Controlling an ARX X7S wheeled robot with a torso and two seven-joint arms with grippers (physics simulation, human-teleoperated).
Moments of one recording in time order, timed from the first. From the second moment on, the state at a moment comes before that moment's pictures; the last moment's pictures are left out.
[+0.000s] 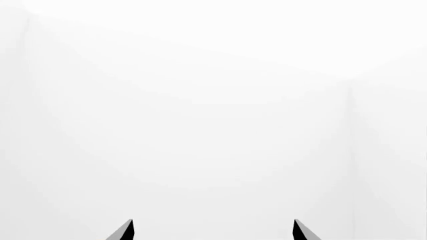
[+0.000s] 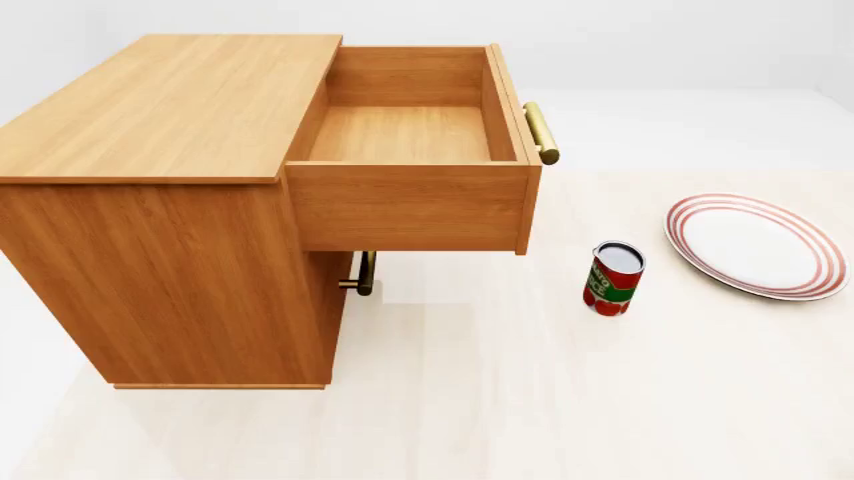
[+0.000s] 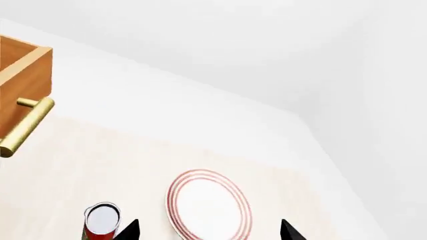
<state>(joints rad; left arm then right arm) -0.70 -0.84 -0.67 0.83 -1.83 -0.94 -0.70 2.13 1.16 -0.92 -0.04 1.84 1.56 0.76</state>
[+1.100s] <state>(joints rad) -0.69 -0.81 -0.64 0.83 -1.79 -0.93 -0.67 2.01 1.54 -1.54 -0.19 1.60 1.37 0.48</state>
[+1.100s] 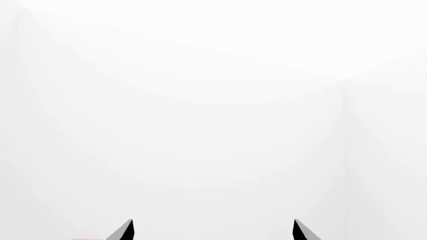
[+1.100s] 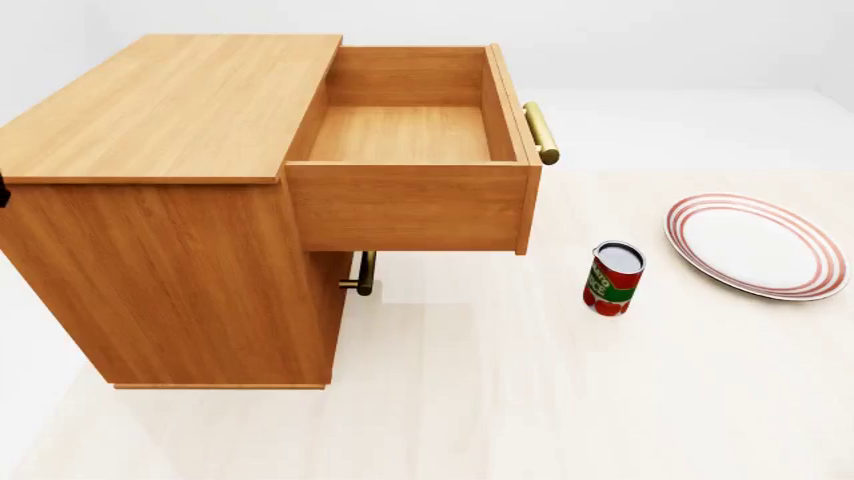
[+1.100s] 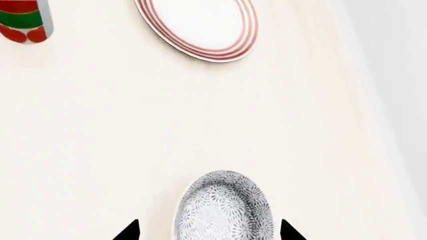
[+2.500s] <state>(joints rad) -0.68 -0.81 -0.64 0.84 -1.78 -0.92 -0.66 1.45 1.22 -1.87 0.17 1.53 0.81 0.52</state>
